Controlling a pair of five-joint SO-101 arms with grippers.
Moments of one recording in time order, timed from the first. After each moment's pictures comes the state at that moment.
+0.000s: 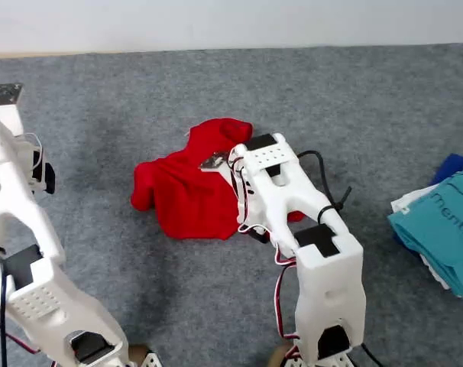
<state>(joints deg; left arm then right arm) -33.9 20.5 -20.3 95.3 -17.4 -22.6 32.1 -5.2 88.3 32.9</state>
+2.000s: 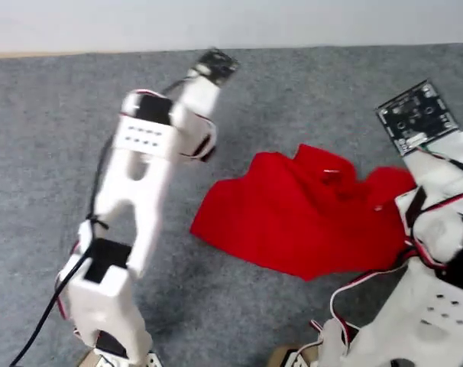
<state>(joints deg) 13.1 20.7 -20.3 81.1 -17.1 22.0 -37.2 -9.9 100.6 50.1</state>
